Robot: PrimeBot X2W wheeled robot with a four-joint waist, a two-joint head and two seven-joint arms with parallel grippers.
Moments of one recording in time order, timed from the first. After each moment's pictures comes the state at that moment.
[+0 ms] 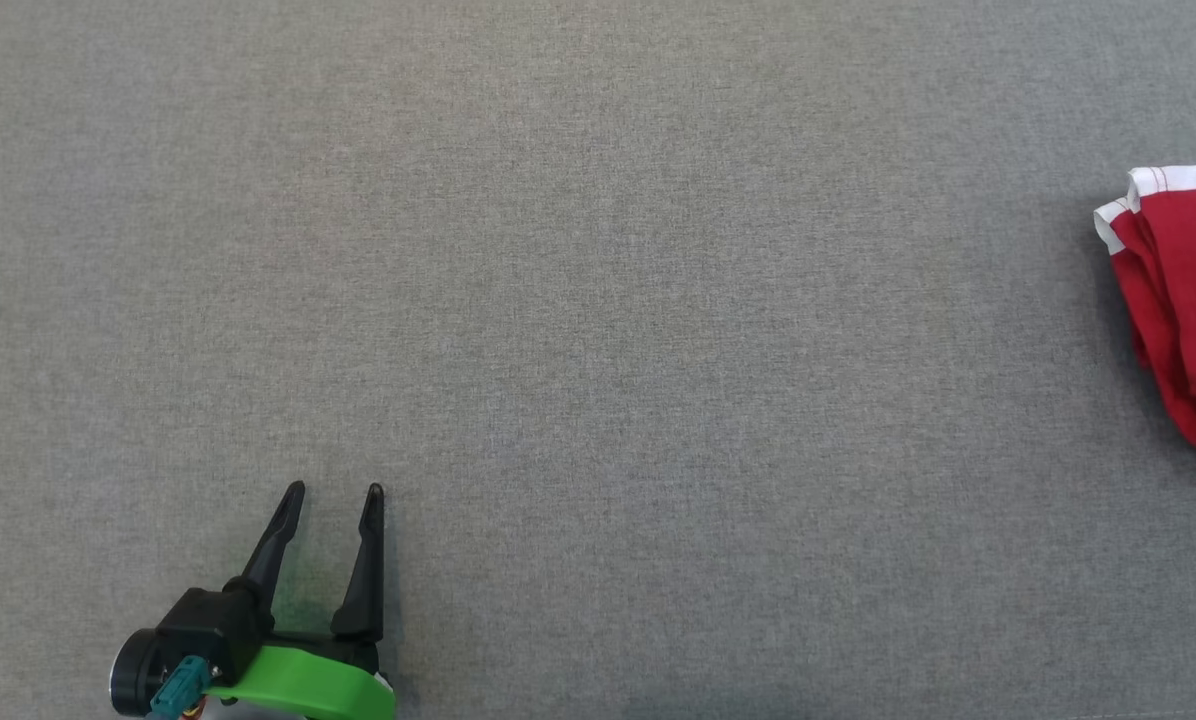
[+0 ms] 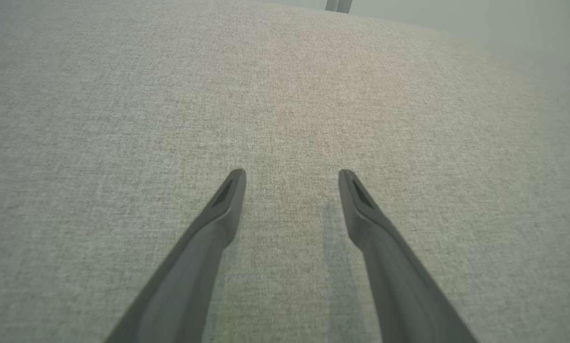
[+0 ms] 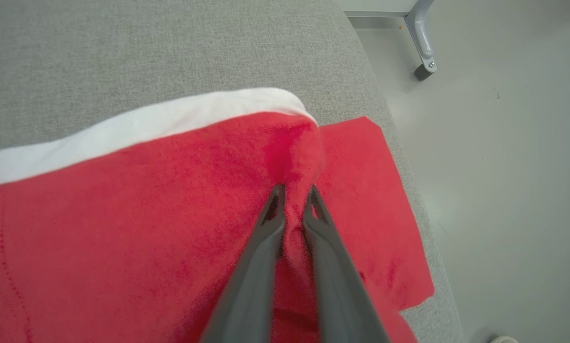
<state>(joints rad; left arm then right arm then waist) 0.00 0.11 -0.13 0.18 -0.26 -0.13 -0.26 -0.60 -0.53 -0.29 0.45 0.21 0.13 0.63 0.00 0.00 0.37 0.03</state>
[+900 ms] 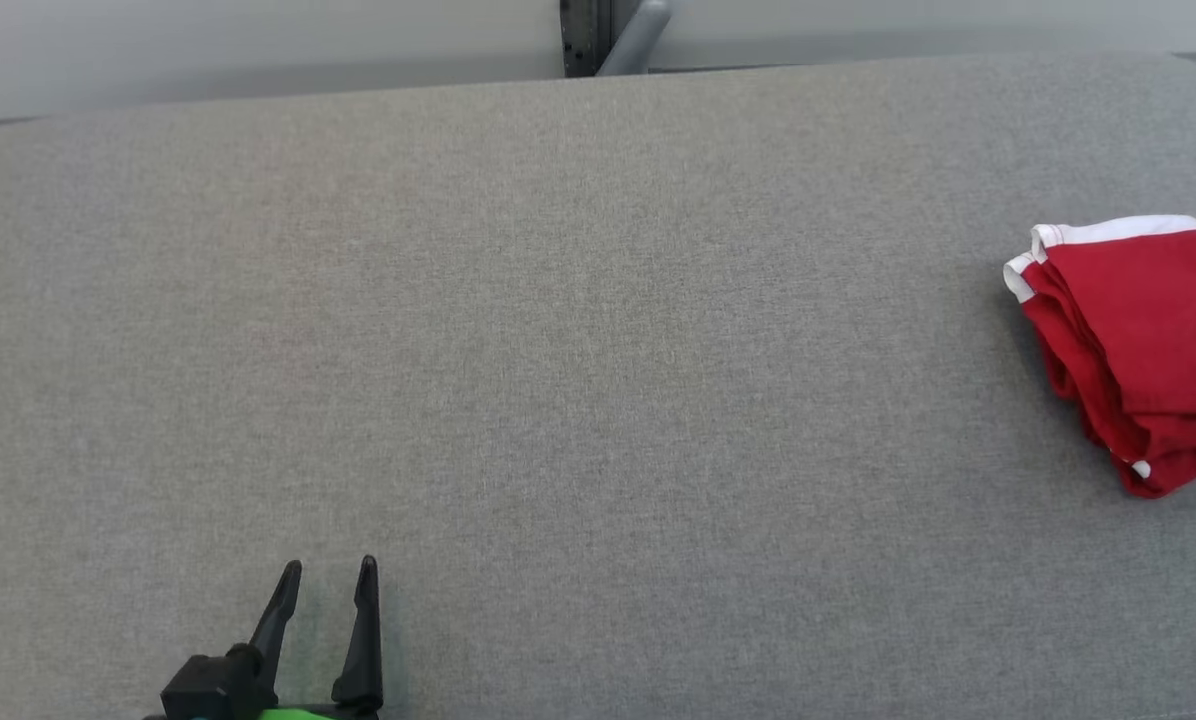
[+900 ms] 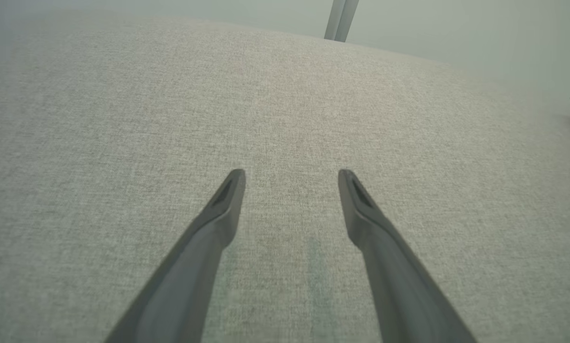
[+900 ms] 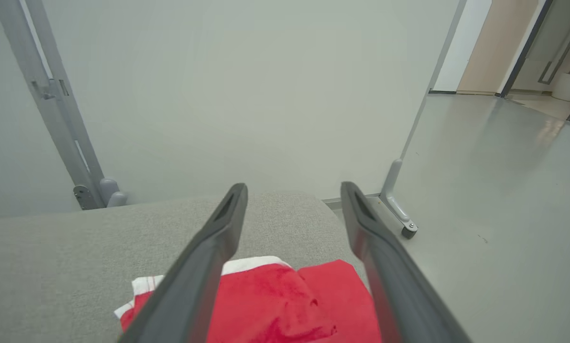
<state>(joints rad) 0.07 0.07 -0.09 0.22 -0.27 -0.13 -0.26 -0.45 -0.38 -0.39 0.28 0.17 0.13 0.07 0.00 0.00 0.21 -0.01</state>
